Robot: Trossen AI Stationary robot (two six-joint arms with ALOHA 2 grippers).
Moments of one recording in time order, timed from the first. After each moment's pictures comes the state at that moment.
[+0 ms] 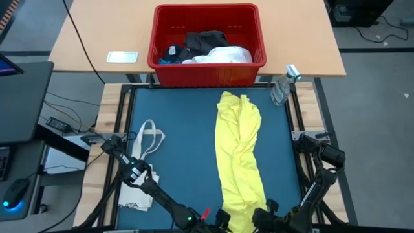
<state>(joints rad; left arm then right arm) -0.70 2.53 2.01 -0.15 -0.32 0.01 1.05 2.04 1.50 -0.83 0.45 1.55</state>
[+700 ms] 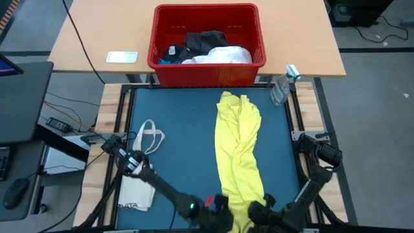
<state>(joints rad) -0.61 2.39 2.01 -0.34 -0.32 -0.36 0.97 2.04 1.50 -0.90 0.48 1.60</state>
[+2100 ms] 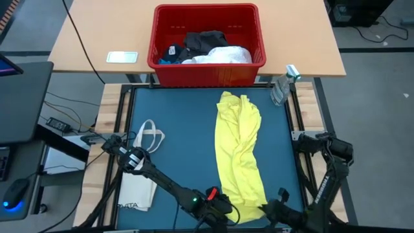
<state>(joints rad) -0.58 2.37 2.00 -0.51 -0.29 -0.69 1.16 1.93 1.49 -1.12 0.77 1.72</state>
